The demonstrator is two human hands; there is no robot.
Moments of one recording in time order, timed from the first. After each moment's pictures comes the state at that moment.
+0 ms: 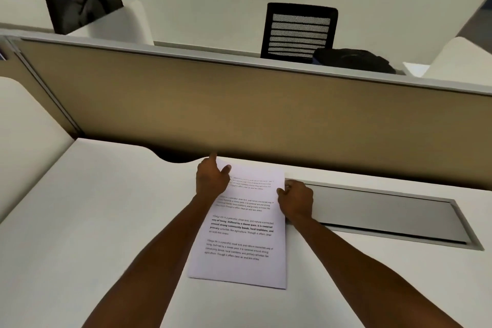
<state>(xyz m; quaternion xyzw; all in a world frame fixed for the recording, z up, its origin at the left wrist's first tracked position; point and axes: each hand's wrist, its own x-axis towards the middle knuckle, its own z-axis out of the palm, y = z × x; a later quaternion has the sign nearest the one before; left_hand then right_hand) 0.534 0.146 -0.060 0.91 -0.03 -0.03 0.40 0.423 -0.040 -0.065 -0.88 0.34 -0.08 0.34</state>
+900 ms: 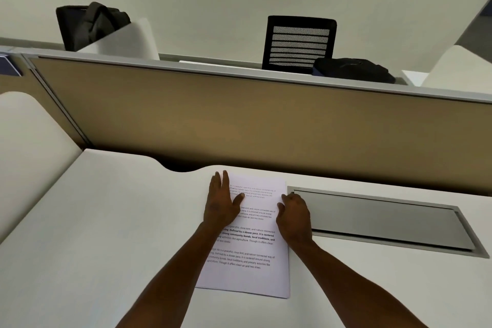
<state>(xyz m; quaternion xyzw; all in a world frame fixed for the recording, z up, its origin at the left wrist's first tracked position) 0.494 0.146 -0.090 0.94 -0.09 -0.08 0.31 0.399 -0.022 -0.079 -0.94 0.23 -0.08 0.25</state>
